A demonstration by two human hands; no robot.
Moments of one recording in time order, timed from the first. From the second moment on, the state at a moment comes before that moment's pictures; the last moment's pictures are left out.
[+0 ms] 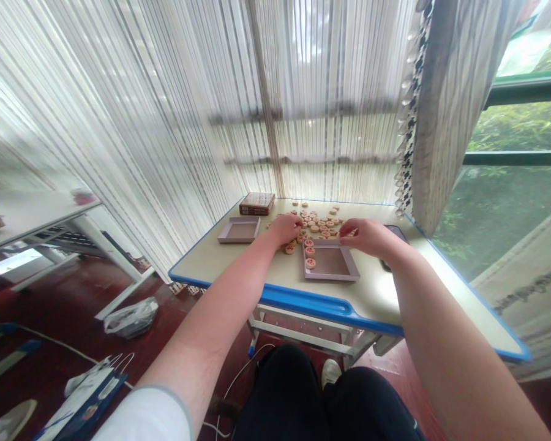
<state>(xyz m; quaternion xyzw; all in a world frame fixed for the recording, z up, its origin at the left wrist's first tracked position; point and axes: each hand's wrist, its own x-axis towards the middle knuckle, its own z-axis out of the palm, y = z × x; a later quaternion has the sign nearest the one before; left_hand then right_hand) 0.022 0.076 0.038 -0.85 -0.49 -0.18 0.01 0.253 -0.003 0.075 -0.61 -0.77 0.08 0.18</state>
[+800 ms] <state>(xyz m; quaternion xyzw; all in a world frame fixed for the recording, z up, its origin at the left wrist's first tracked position) 0.024 0.074 0.039 -0.85 -0.49 -0.16 0.03 0.212 -0.022 0.064 -0.41 -0.88 0.14 0.20</state>
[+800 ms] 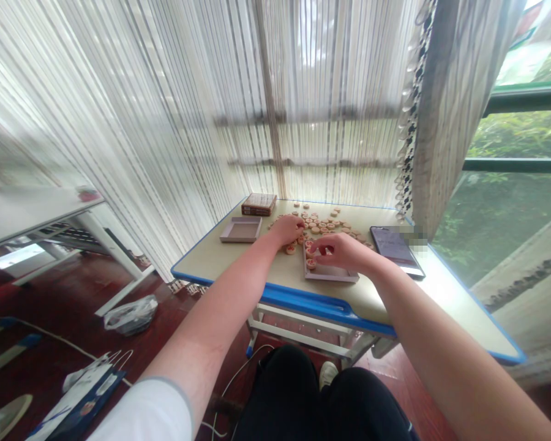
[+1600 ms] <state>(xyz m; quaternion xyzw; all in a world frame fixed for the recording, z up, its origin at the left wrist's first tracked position) 0.023 0.074 0.039 -0.85 -0.49 -0.17 0.01 0.212 -0.017 0.055 -0.42 -0.88 0.15 0.14</state>
